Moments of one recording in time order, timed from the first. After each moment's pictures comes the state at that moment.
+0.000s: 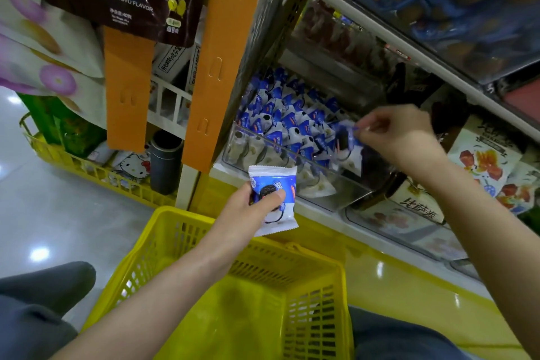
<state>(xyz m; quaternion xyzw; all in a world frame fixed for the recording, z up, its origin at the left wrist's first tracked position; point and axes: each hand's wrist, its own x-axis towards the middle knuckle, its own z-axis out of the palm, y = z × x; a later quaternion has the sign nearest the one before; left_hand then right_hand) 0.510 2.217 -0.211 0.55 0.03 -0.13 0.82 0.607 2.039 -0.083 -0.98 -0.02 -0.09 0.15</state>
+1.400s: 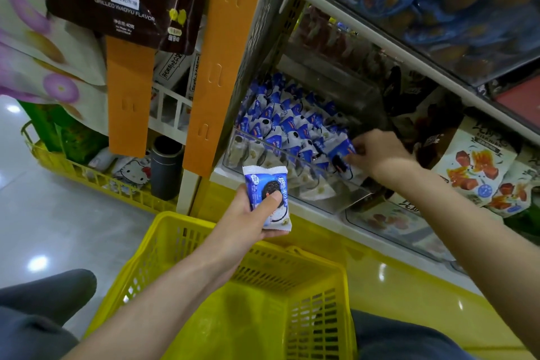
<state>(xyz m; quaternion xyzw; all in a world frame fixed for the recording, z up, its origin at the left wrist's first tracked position) 0.503 2.219 -0.204 0.51 0.05 -0.13 0.85 0.616 2.040 -0.107 -1.00 0.04 0.04 -0.01</state>
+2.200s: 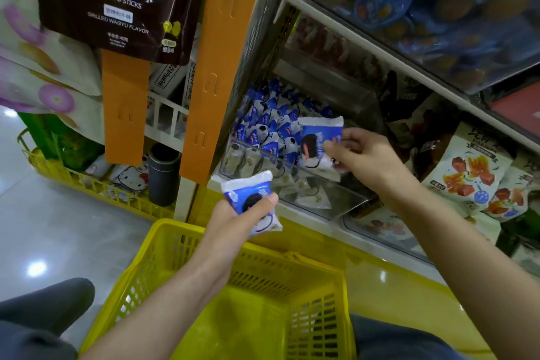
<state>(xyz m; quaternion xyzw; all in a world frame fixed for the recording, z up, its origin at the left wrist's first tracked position) 0.505 2.225 -0.199 0.52 0.09 -0.10 0.84 0.593 2.056 -0.105 -0.92 -0.01 0.02 0.40</state>
